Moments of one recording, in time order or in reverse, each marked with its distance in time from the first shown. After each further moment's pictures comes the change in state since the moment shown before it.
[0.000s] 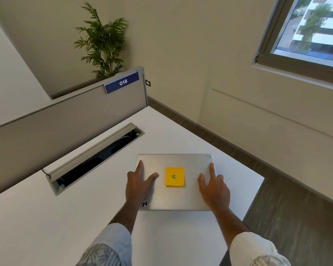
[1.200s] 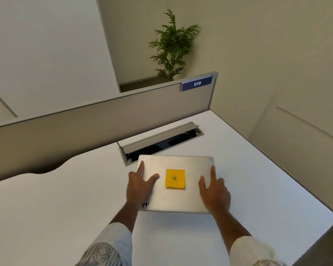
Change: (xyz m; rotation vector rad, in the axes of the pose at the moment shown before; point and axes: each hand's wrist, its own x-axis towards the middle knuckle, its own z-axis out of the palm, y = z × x) left_hand -0.048 -0.160 -0.145 -0.095 0.262 -0.210; right_hand -0.091 -0.162 0.071 -0.067 -0.093 -0.321
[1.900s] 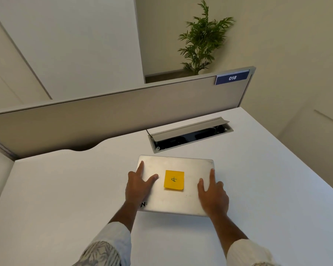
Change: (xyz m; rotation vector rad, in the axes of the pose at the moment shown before) left_hand -0.023 -0.104 -0.071 0.018 0.077 -0.115; right_hand -0.068 -0.074 0.060 -0.033 -0.083 -0.084
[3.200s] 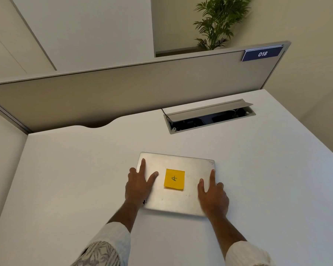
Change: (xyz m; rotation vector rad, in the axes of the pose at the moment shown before) left_hand -0.014 -0.102 -0.005 0.244 0.024 0.010; right_hand -0.066 -0.030 0.066 -0.027 -0.073 0.014
